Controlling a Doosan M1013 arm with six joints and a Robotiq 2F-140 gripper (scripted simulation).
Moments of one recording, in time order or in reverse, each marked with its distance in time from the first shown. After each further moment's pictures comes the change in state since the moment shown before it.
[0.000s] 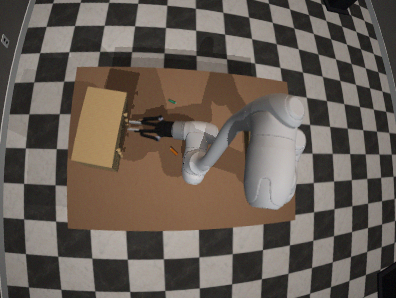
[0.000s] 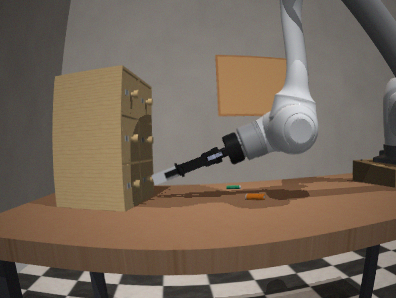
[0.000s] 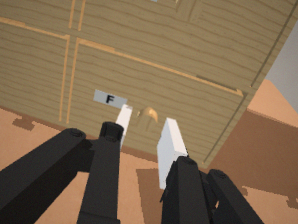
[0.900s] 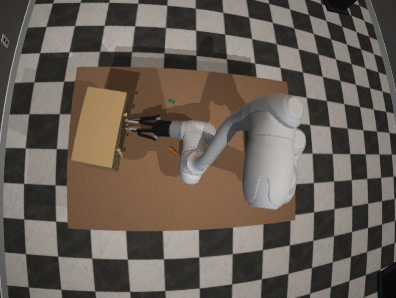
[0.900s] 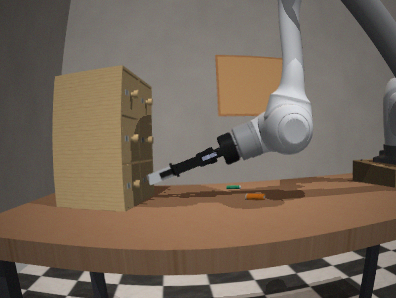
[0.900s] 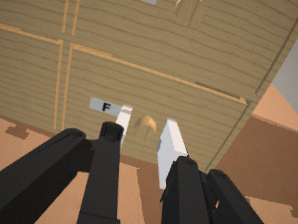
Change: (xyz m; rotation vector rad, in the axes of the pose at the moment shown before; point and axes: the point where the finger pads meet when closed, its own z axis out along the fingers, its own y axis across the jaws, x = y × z) arm 0.004 0.000 0.012 0.000 0.000 0.000
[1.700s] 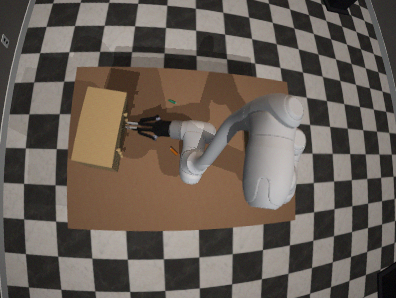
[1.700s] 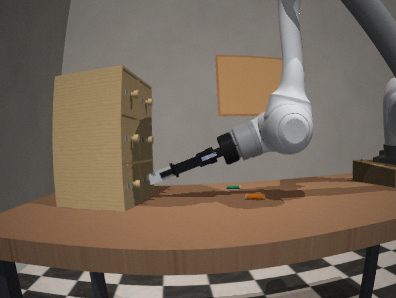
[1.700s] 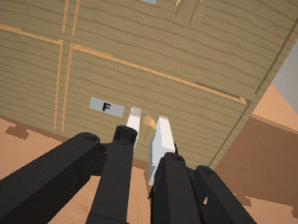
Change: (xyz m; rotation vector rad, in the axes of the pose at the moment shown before) arm 0.000 0.000 0.000 0.000 0.000 0.000
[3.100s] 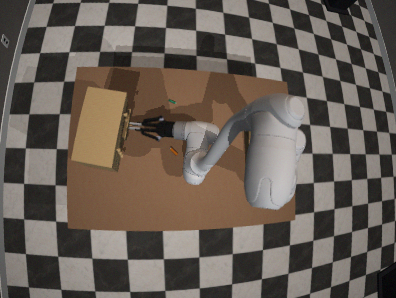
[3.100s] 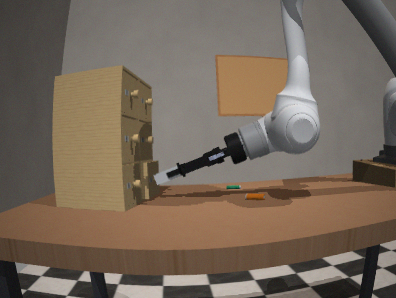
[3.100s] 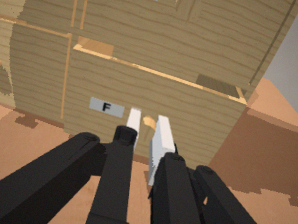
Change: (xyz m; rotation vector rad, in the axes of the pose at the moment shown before) arm -0.006 0.000 -0.016 0.000 0.000 0.000
